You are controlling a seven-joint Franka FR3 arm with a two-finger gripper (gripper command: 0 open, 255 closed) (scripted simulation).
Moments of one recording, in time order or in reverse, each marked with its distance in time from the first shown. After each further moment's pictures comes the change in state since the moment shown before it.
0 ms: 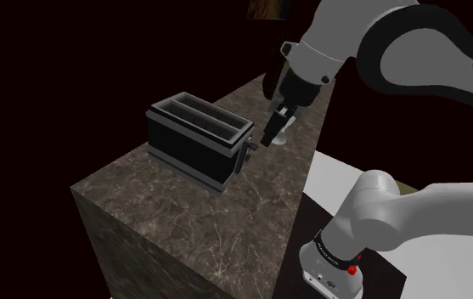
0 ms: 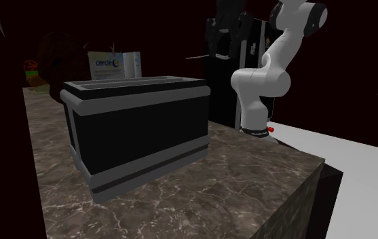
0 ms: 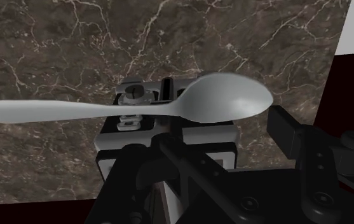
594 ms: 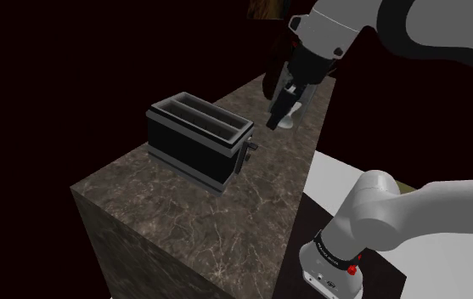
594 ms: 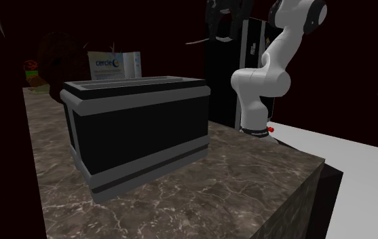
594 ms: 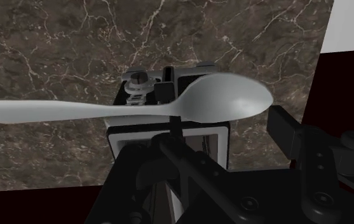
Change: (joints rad) arm -0.010 0.042 -0.013 0.142 -0.015 -0.100 -0.002
